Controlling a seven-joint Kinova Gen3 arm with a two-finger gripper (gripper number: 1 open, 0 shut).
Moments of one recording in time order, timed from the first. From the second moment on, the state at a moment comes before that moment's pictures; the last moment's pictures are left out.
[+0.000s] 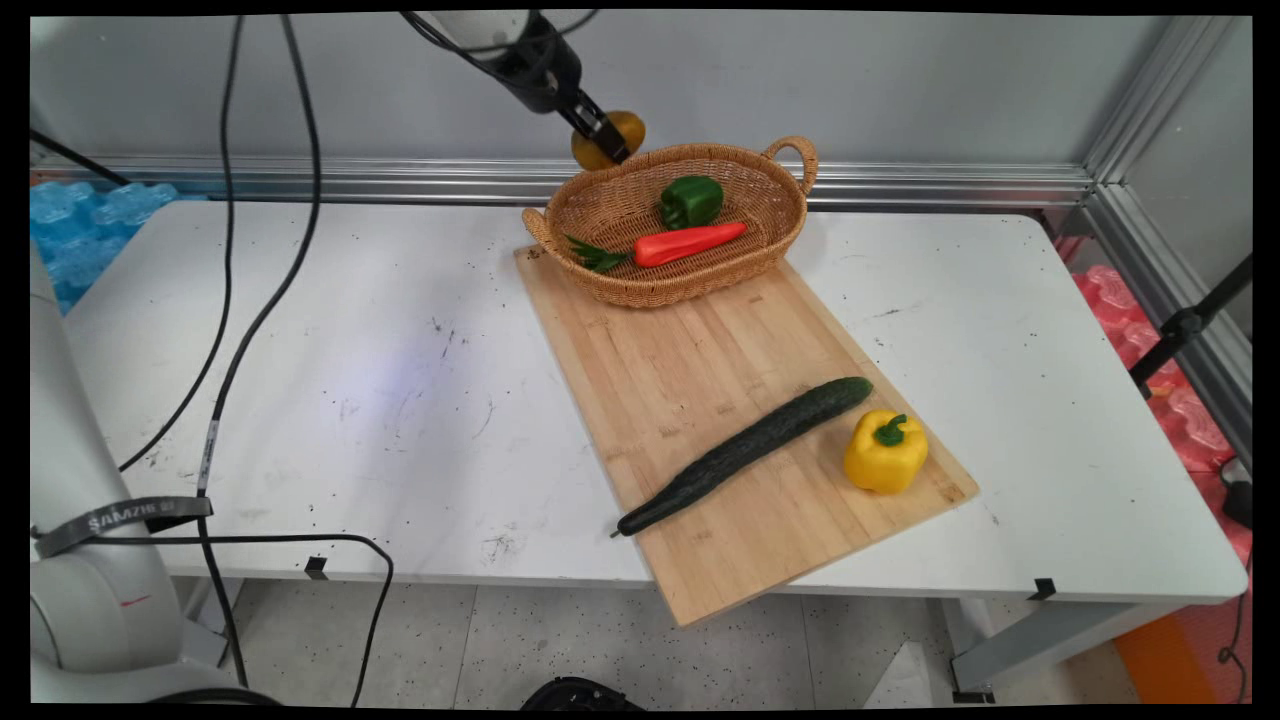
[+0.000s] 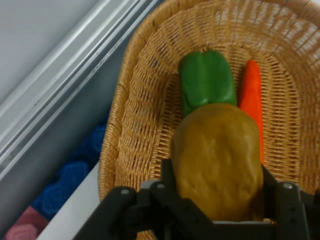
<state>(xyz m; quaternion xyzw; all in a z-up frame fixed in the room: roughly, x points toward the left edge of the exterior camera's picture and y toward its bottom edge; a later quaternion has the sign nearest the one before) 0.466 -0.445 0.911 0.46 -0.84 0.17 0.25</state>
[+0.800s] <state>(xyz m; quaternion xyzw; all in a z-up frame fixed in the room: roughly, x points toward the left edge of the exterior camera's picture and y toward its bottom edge) 0.448 -0.499 0.804 0.46 -0.86 0.11 0.19</state>
